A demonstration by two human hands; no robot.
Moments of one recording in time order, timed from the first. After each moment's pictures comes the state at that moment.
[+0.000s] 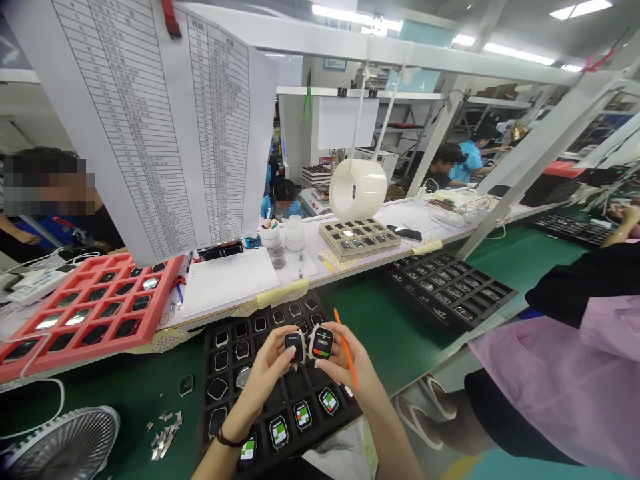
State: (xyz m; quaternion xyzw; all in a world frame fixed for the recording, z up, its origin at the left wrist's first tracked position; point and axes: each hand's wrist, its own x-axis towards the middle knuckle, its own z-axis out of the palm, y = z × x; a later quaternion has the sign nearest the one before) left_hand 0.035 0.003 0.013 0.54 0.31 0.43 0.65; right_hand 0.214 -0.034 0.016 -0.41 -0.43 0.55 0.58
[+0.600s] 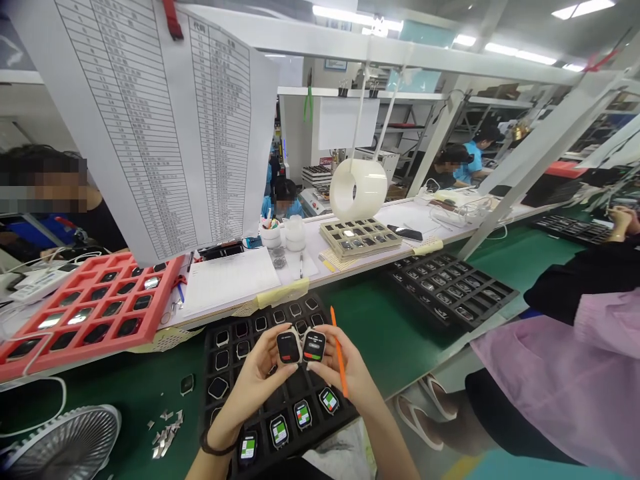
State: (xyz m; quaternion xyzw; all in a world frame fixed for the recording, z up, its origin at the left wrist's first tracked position) left_hand 0.020 -0.005 0.028 0.58 0.28 0.43 0.64; right_hand 0.205 -0.035 0.022 -0.40 -0.46 0.57 0.56
